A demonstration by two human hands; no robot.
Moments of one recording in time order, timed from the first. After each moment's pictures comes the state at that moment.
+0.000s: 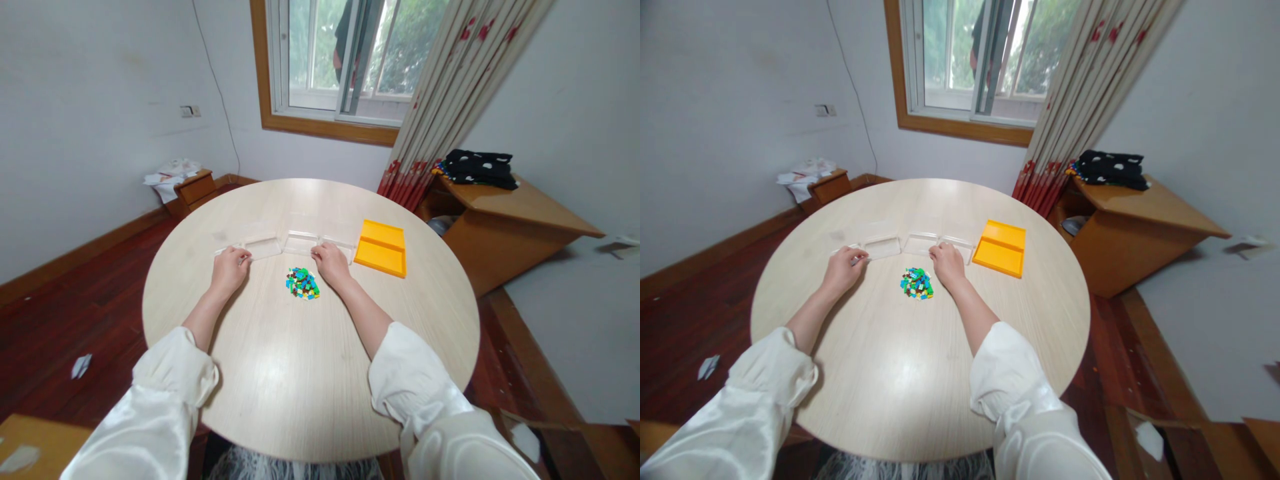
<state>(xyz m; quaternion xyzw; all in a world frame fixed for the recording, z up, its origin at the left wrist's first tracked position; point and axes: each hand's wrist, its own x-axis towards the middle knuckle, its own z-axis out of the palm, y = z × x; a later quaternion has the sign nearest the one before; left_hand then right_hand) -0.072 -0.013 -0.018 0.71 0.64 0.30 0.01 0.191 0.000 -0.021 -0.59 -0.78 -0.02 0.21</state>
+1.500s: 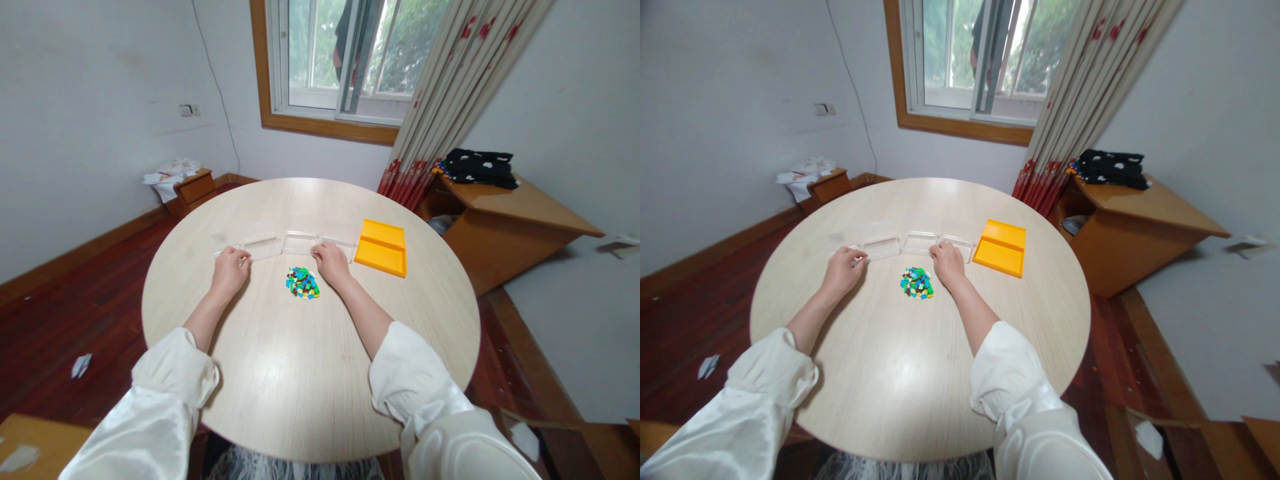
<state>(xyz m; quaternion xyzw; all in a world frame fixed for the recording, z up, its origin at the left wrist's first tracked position) -0.069 -0.018 -0.018 0.70 0.64 0.32 0.02 0.192 0.000 -0.020 -0.59 -0.78 -0.01 0.21</state>
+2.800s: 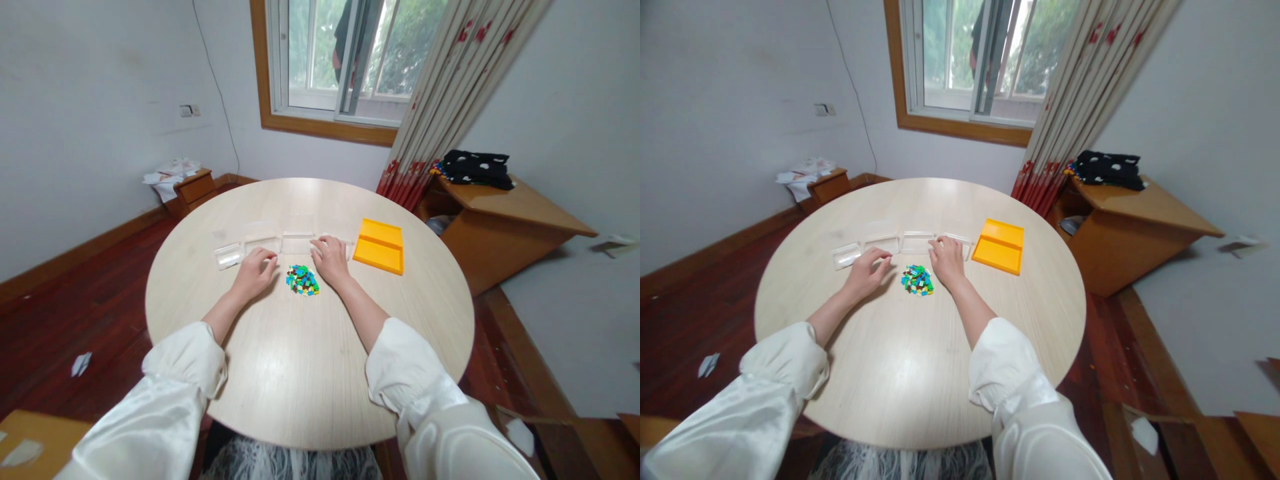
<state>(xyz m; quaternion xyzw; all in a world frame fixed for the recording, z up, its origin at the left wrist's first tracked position) -0.024 -0.041 -0.005 0.77 0.49 0.39 0.10 0.190 -0.010 -0.018 -0.57 -0.76 -0.04 0.31</state>
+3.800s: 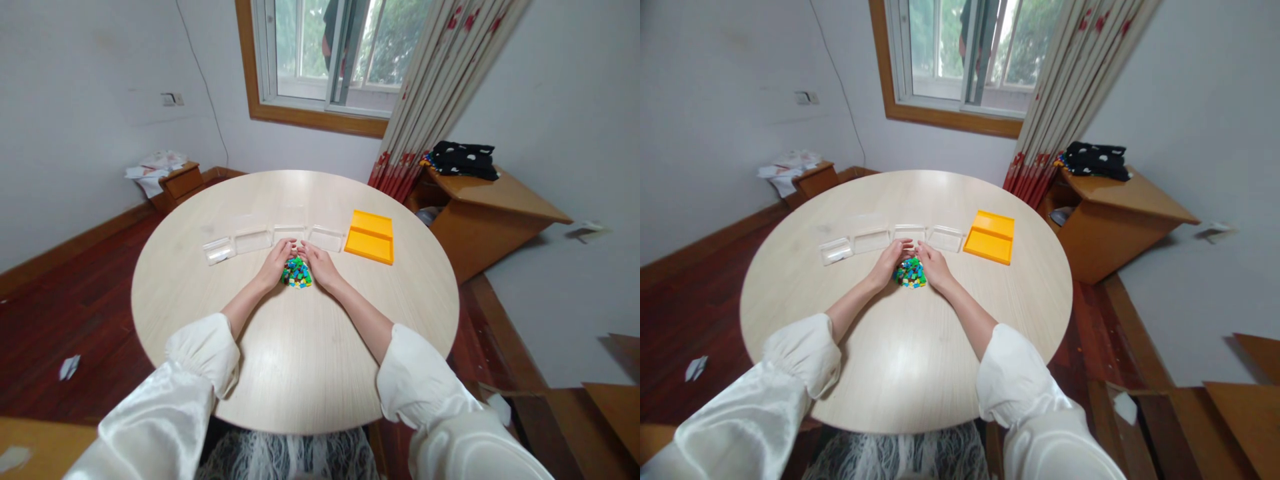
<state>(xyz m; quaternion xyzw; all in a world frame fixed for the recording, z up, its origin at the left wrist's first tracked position) 0.037 -0.026 -0.028 0.60 0.36 0.50 0.52 0.178 -0.023 -0.046 -0.46 -0.59 0.43 0.51</state>
